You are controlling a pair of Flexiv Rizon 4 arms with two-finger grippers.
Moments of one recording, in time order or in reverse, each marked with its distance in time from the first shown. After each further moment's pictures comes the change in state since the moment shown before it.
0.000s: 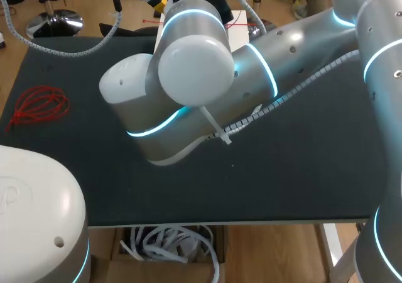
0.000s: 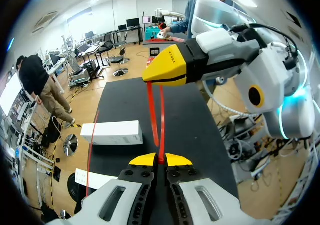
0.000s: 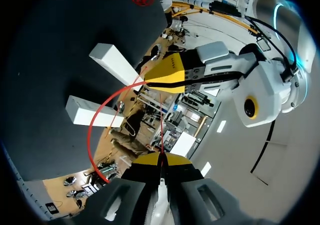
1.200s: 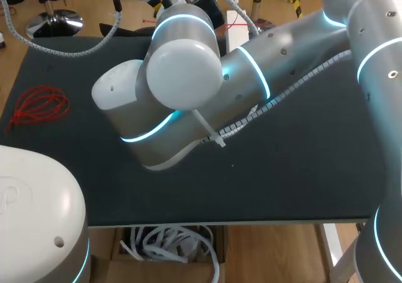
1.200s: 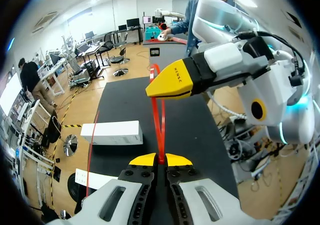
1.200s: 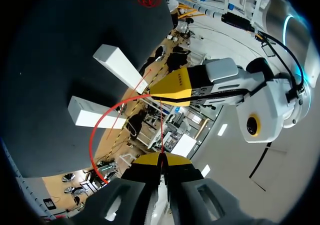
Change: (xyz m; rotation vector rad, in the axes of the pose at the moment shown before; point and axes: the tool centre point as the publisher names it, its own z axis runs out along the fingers) left arm 0.000 0.000 0.000 0.000 0.000 0.000; right arm 0.003 0.017 0.001 -0.002 0.019 -0.035
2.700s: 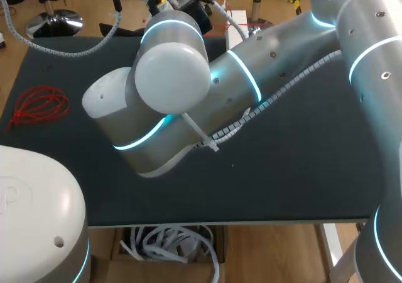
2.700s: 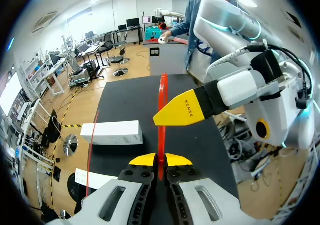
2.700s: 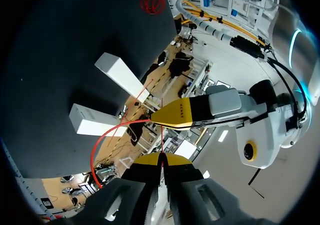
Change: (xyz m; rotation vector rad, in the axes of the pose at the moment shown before) left arm 0.000 0.000 0.000 0.000 0.000 0.000; right arm 0.000 0.033 0.001 -0.044 0.013 -0.029
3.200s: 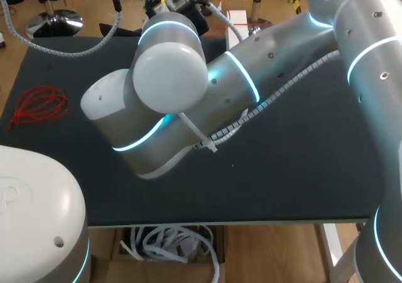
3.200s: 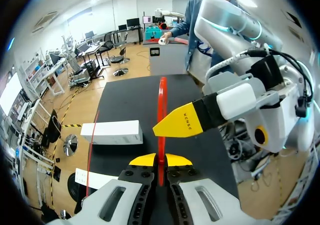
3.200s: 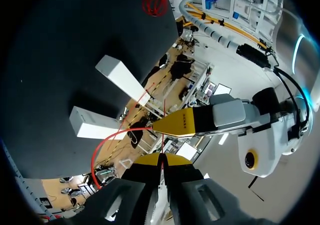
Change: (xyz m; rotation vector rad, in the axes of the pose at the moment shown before) left arm 0.000 0.001 0.000 -0.001 0.000 -0.001; right arm 0.002 0.011 0.004 -0.019 0.007 -0.011
